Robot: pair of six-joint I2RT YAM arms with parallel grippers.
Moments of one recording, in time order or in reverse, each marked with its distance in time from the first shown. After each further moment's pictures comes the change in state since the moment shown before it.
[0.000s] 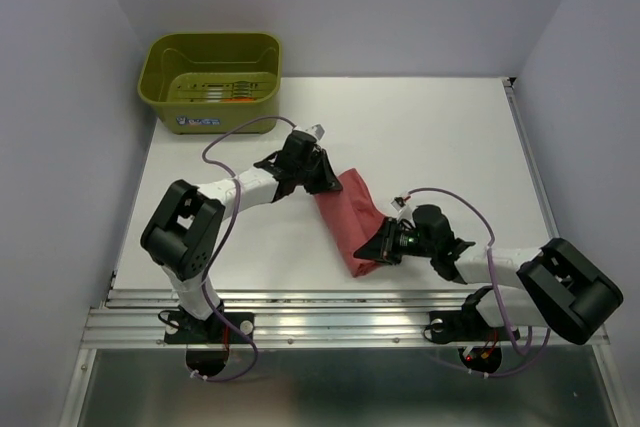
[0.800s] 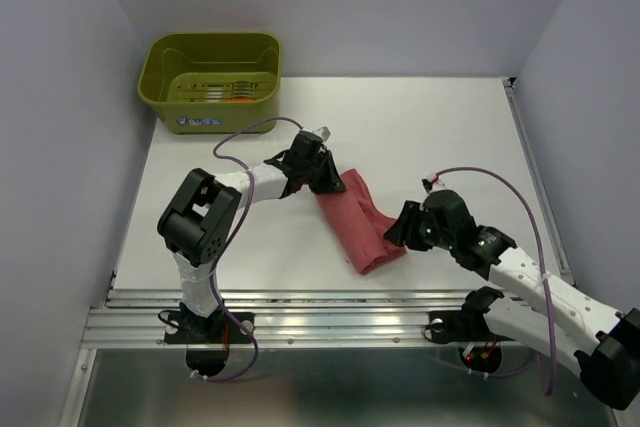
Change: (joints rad) left arm -0.002 0.140 0.065 0.040 0.020 0.007; right arm -0.001 -0.426 0.270 -0.909 0.460 -0.312
